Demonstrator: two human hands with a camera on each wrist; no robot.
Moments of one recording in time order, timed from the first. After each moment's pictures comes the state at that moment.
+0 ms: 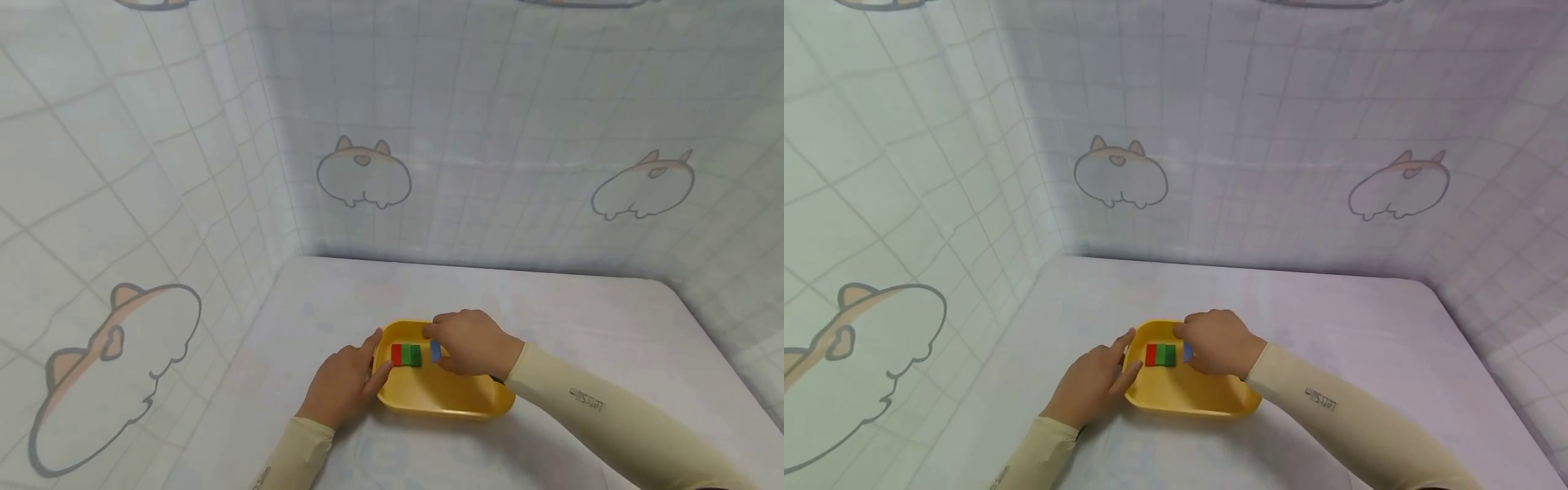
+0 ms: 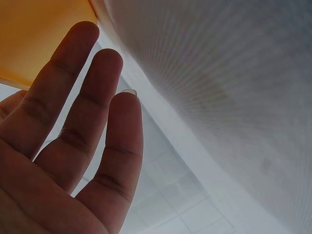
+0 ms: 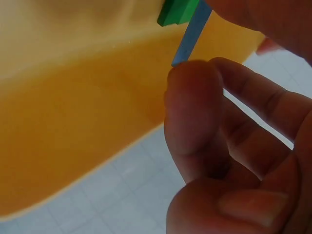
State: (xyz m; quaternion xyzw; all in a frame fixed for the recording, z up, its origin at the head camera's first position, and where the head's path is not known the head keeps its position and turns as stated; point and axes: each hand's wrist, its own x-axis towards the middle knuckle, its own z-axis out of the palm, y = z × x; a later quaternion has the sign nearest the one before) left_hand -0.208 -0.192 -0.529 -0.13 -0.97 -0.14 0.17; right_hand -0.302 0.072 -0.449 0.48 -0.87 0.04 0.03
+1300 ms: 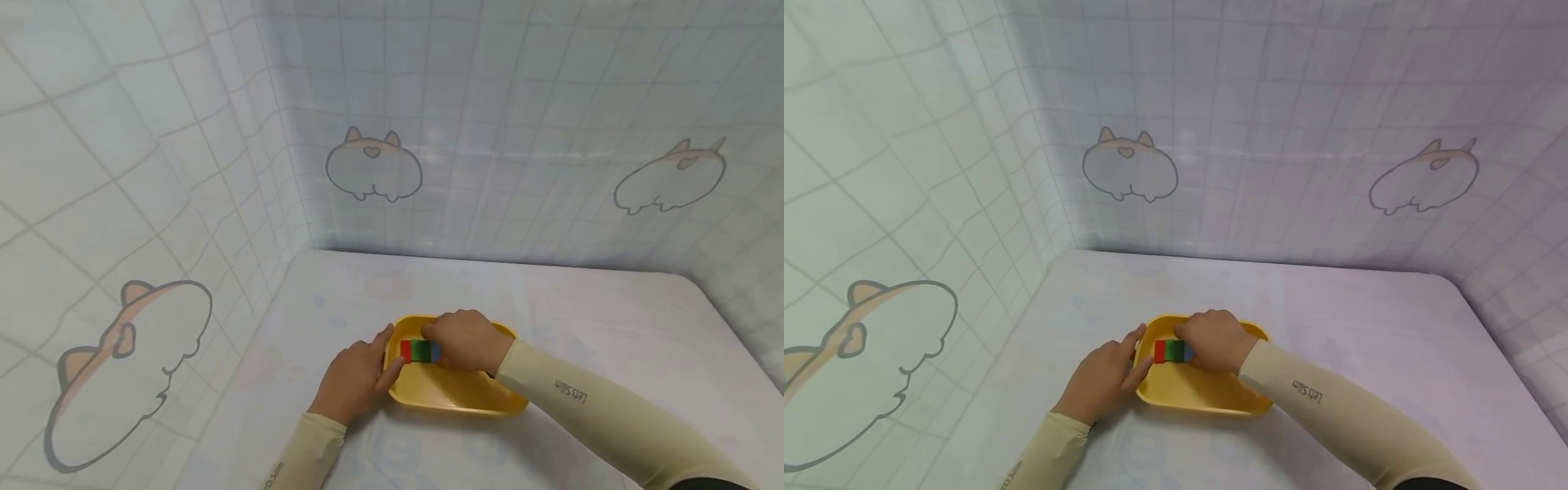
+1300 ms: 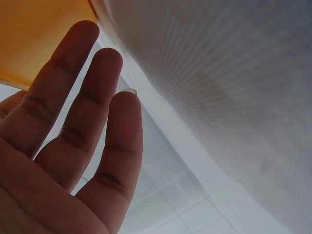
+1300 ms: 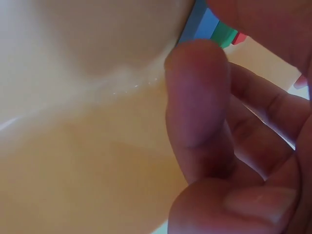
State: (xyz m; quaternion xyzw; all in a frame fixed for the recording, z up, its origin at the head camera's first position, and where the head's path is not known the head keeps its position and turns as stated) left_hand -0.209 -0.191 -0.528 -0.14 -0.96 -0.12 0.19; right_hand -0.318 0.045 -0.482 0.48 -0.88 0.03 0.02
